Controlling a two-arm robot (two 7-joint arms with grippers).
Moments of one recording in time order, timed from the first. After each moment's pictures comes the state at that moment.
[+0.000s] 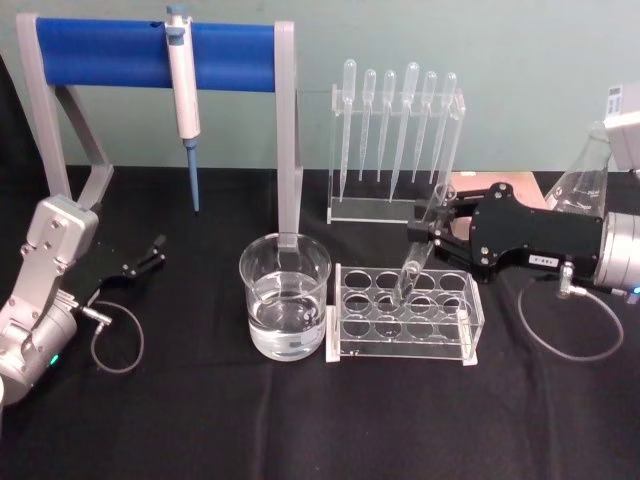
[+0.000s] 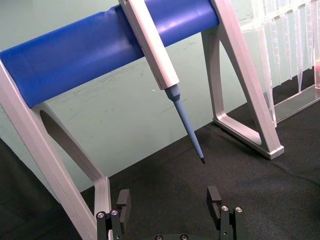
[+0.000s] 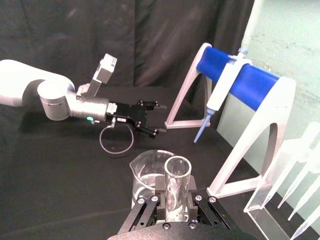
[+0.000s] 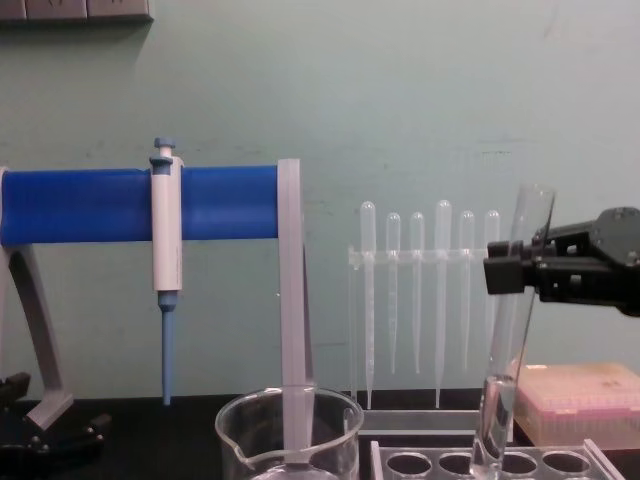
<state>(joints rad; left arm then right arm) -0.20 0.60 0.45 -1.41 -0.25 -0.12 0.03 0.46 0.80 -0.54 -1.63 0.63 0.03 0.80</state>
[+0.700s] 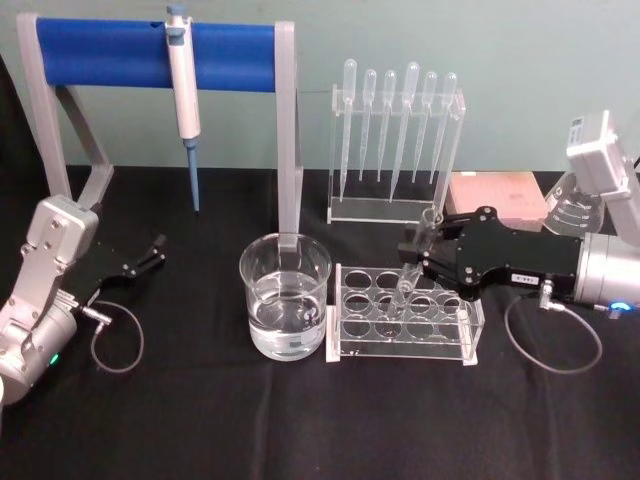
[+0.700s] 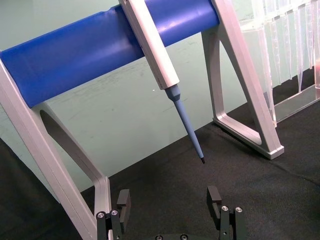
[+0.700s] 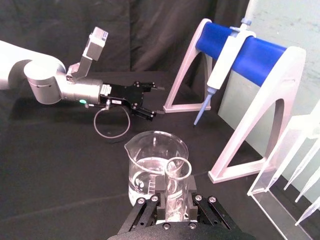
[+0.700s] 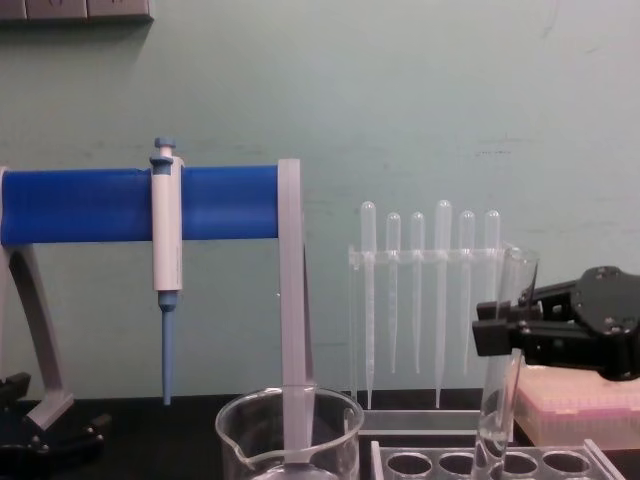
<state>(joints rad) -0.20 0.60 0.45 -1.41 -0.25 -0.12 0.03 0.47 0.75 -0.57 -1.55 0.57 0.02 0.80</state>
